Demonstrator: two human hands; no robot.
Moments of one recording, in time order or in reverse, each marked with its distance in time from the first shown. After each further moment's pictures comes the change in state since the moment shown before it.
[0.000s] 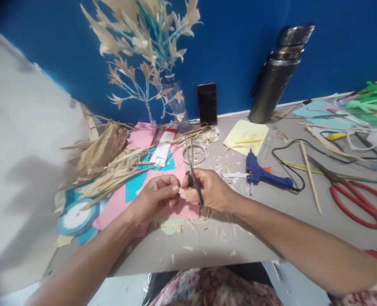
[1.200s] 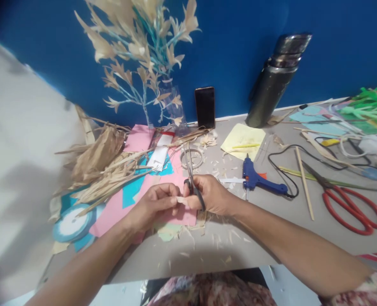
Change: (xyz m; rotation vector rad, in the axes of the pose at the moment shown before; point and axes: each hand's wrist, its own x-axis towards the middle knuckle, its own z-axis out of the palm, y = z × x) left_hand 0.001 -0.003 -0.007 -0.069 -0.093 -0.054; right_hand 0.002 -0.010 -0.008 0.056 -0.055 0.082
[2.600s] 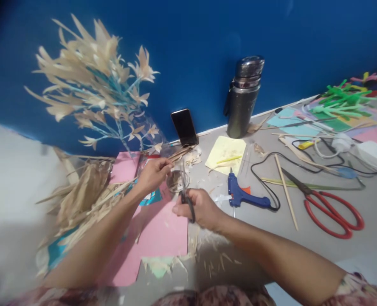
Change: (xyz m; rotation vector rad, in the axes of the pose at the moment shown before) left_hand 0.132 0.097 -0.002 1.169 0.316 0.280; right_hand 0.016 -0.005 -0.022 0.226 0.162 -0.016
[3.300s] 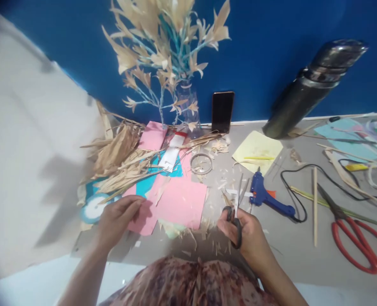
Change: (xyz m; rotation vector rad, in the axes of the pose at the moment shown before) left_hand -0.222 -0.048 -0.028 -0.214 0.268 -0.553; right_hand -0.089 0.017 -0.008 -0.309 0.283 0.182
